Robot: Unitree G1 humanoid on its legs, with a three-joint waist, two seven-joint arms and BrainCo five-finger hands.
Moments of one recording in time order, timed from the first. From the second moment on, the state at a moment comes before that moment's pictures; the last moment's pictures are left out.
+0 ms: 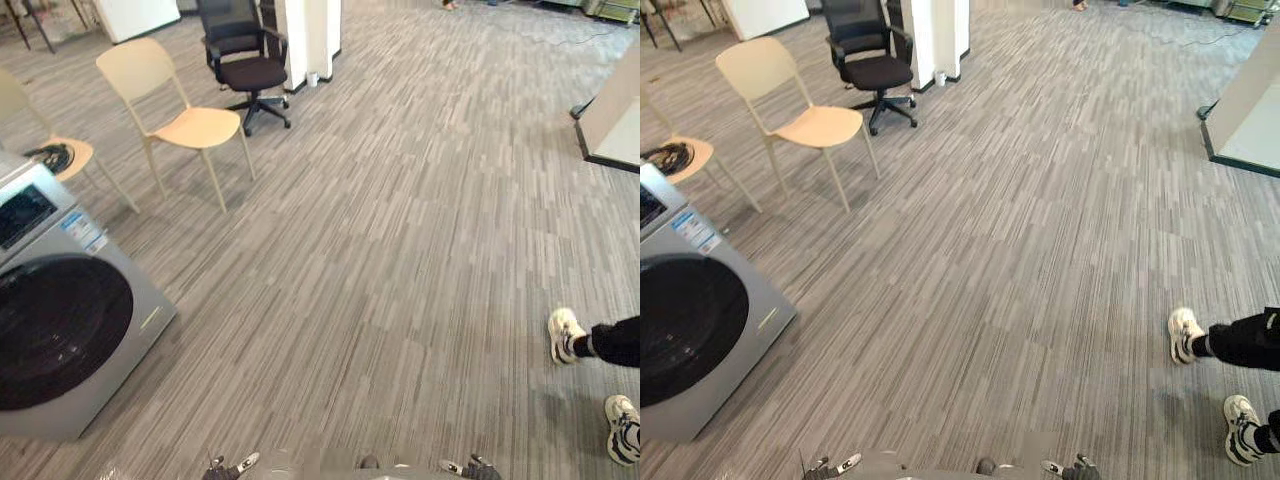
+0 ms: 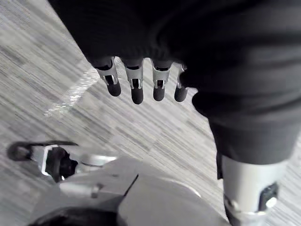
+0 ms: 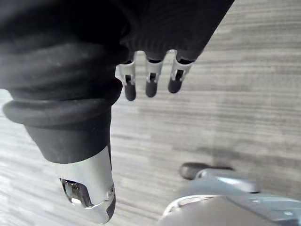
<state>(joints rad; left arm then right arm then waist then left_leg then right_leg) 0.15 0.04 0.36 1.08 0.18 -0.10 0.07 0.12 -0.10 -0.34 1.10 -0.04 -0.07 -0.01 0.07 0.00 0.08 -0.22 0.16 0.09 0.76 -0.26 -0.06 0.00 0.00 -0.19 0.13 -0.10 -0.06</state>
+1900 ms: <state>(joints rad) 0.09 -0.01 0.33 1.00 0.15 -0.09 0.04 0.09 0.03 -0.23 1.00 -0.05 -0.08 0.01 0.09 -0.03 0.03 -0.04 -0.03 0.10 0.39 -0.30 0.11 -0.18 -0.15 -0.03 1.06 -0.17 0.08</state>
